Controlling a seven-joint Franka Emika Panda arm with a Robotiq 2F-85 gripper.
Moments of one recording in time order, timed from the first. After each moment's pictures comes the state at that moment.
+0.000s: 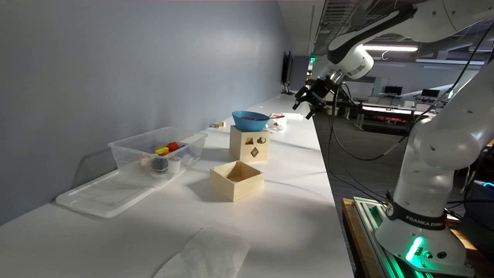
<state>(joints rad) -0.35 -0.49 -0.56 -2.50 0.29 2.33 -0.08</state>
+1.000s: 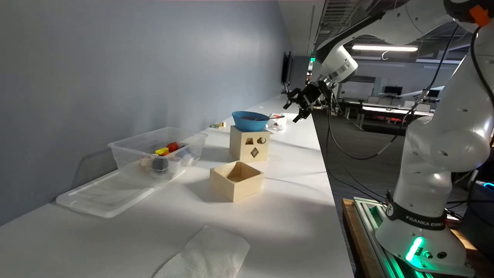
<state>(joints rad) -0.19 -0.26 -0.75 -2.32 0.65 2.08 -0.42</state>
